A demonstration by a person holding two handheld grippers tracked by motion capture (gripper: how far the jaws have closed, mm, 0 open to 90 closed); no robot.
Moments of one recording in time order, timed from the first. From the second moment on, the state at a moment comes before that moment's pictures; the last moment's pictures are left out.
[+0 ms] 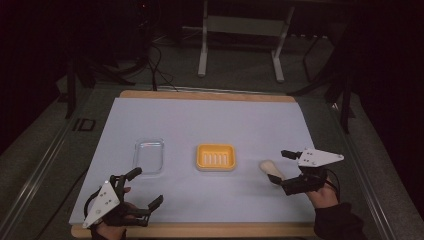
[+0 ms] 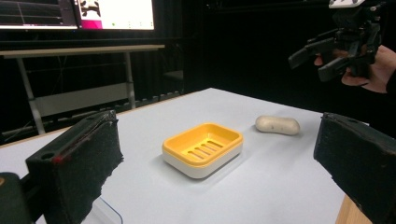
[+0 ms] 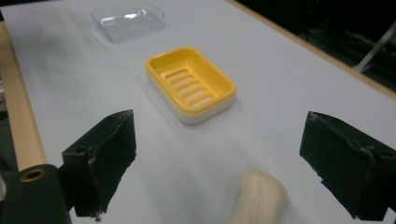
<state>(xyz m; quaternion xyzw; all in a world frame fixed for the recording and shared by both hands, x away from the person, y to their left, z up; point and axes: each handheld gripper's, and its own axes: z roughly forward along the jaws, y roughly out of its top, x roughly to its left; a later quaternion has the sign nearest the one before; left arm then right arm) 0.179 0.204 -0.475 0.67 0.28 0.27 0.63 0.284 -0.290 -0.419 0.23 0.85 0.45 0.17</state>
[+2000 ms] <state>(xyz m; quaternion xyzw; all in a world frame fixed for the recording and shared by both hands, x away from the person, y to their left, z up) 0.181 0.200 -0.475 0.68 0.28 0.26 0.63 0.310 -0.286 -0.446 0.36 0.93 0.06 0.03</state>
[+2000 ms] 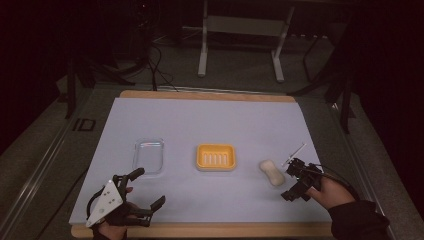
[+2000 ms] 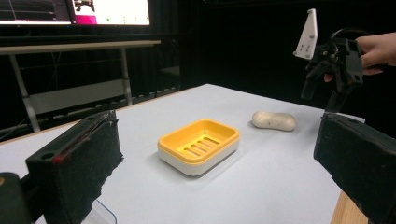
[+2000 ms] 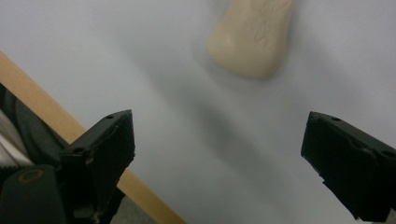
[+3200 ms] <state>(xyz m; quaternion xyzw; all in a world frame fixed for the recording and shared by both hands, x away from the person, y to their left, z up) 0.182 0.199 -0.476 0.68 0.27 0.26 0.63 0.338 -0.274 -0.467 0.40 0.91 0.06 -0.01</state>
